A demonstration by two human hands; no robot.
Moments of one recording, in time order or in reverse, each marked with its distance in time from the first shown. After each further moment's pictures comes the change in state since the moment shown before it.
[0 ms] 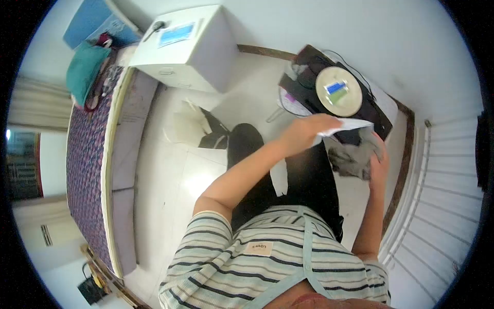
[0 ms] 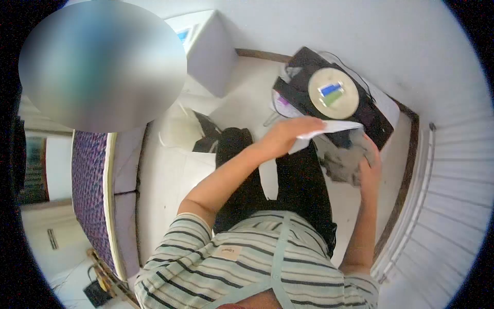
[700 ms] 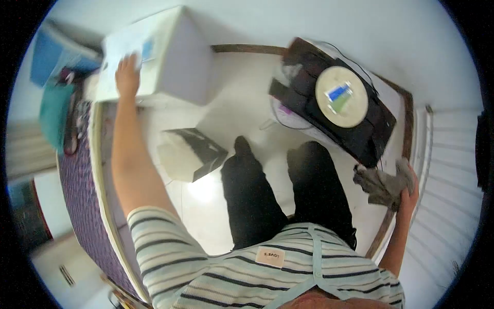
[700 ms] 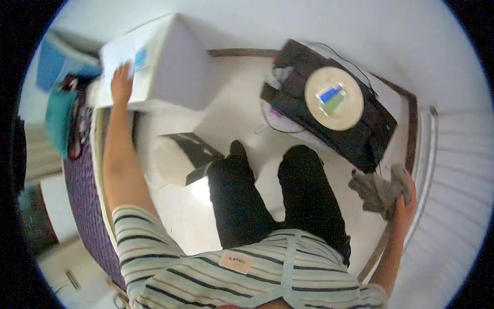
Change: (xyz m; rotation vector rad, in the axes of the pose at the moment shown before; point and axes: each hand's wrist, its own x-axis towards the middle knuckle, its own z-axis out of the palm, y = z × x) left_hand -0.045 -0.217 -0.454 1.647 0.205 -0.506; right_hand 0.002 -0.014 -0.037 -0.197 0.282 0.209
